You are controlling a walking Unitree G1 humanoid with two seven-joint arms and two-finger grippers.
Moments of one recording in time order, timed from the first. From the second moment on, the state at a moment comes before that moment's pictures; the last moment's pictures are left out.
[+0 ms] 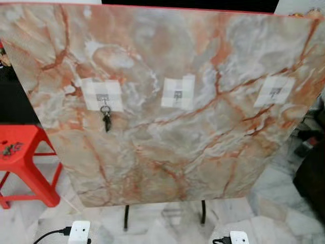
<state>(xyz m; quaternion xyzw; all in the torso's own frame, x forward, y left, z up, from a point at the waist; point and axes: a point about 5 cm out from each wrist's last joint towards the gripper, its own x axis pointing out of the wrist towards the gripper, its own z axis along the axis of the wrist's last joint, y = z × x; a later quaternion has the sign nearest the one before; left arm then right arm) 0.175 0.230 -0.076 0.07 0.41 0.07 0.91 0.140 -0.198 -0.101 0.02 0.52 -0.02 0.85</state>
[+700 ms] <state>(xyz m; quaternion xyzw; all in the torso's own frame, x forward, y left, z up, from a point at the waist) 0.177 0.227 -0.075 0.06 0.40 0.05 0.91 0.139 -0.193 -0.102 0.02 0.53 -0.01 0.85</state>
